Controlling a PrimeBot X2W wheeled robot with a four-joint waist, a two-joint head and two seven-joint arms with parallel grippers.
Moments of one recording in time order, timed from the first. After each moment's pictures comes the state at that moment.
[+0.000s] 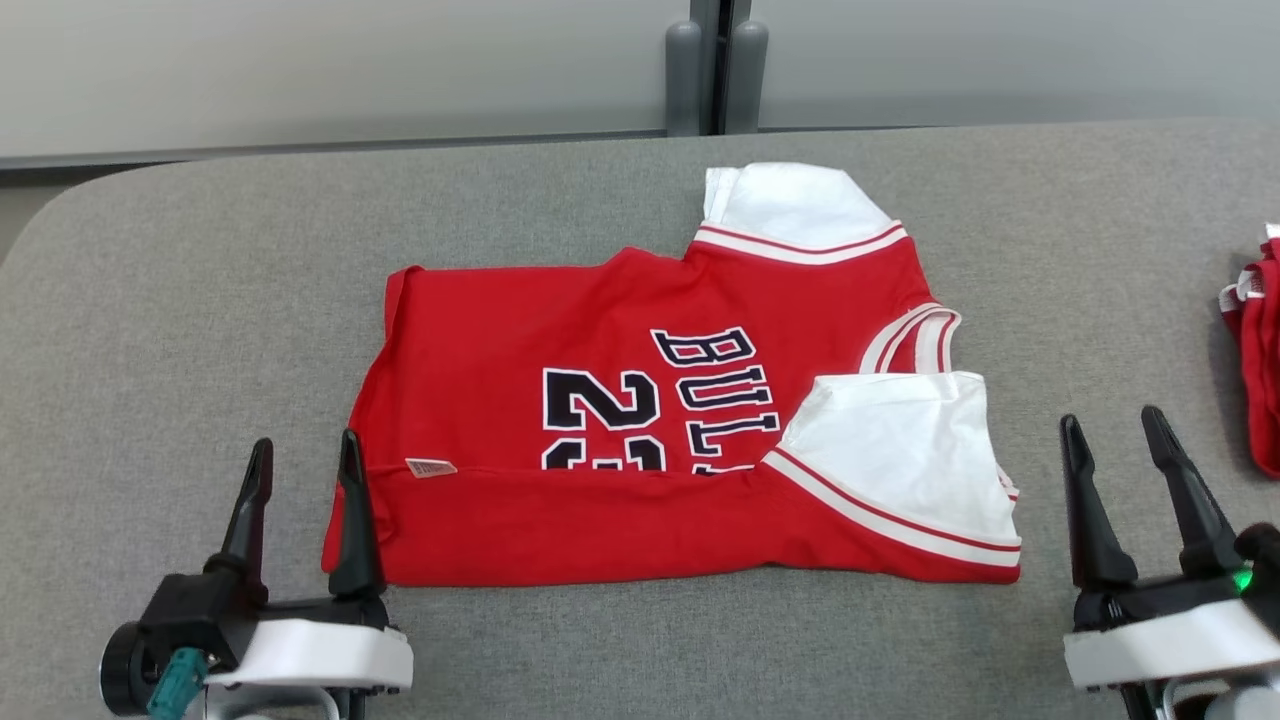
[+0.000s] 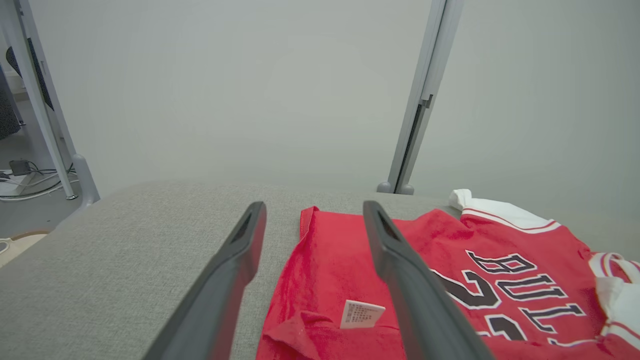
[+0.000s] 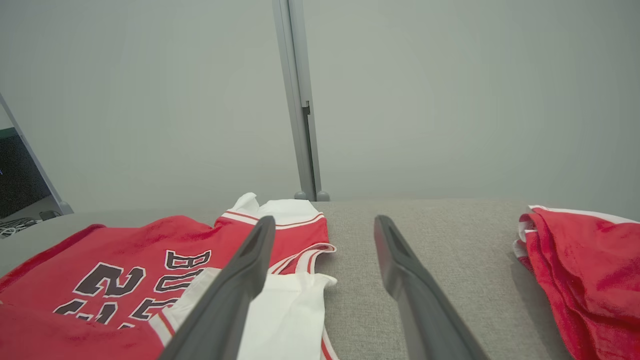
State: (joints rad) left arm -0.04 0.09 -0.09 0.06 -0.30 0.10 -0.26; right arm -0.06 -0.23 0.09 0.09 0.32 0.13 -0.23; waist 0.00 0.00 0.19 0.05
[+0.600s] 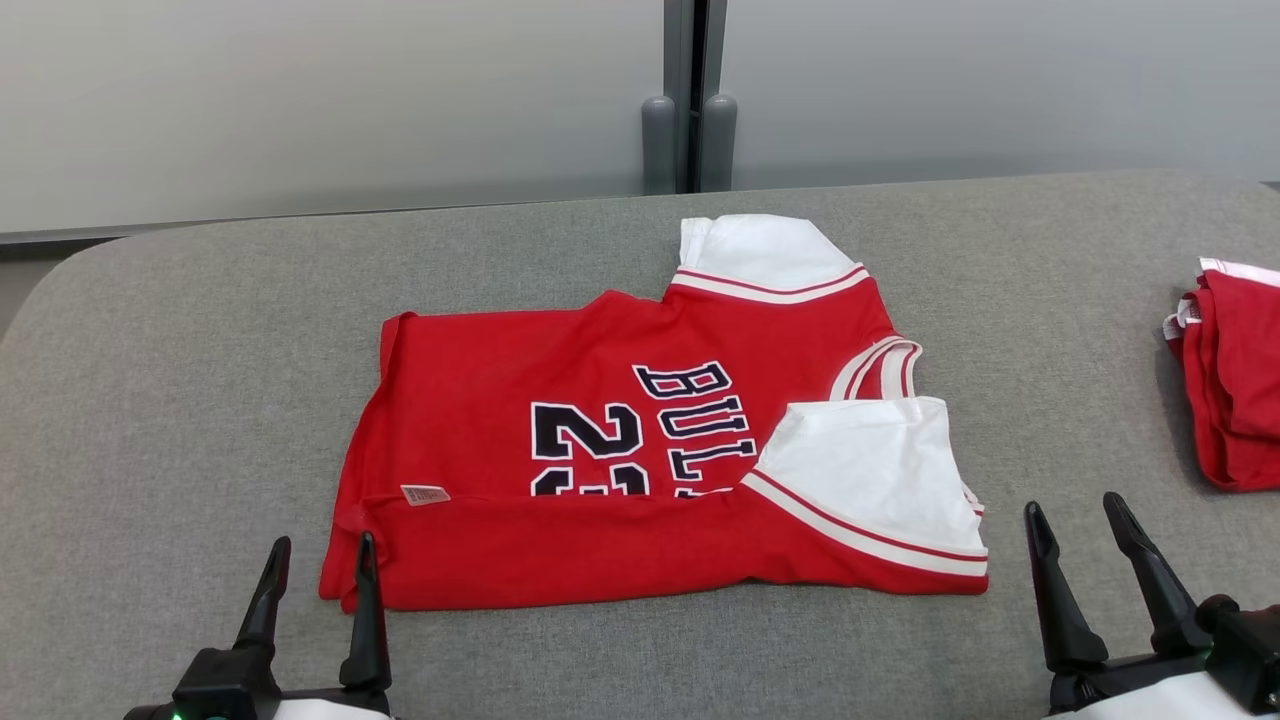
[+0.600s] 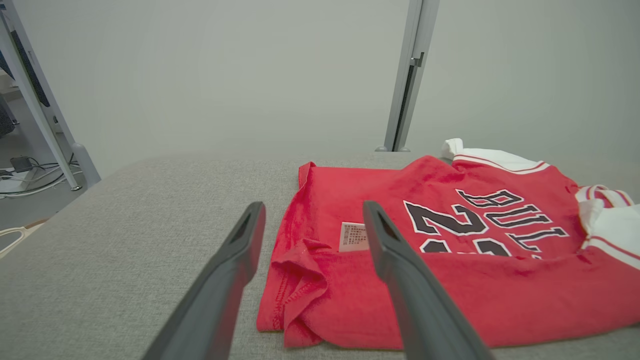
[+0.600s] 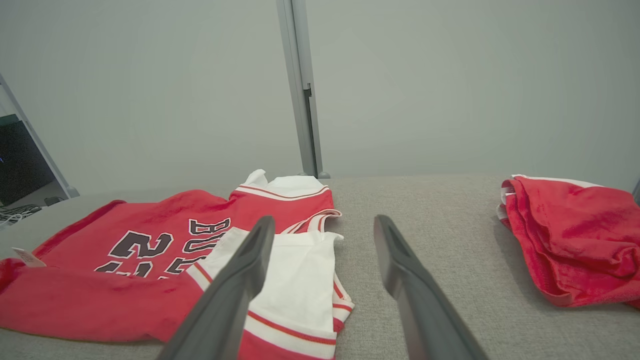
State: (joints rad) left arm 0.10 0.10 -0.10 0.12 -0.22 0.10 -0.26; right arm 0.11 -0.18 0.09 0.00 0.28 0.13 -0.16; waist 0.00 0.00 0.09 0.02
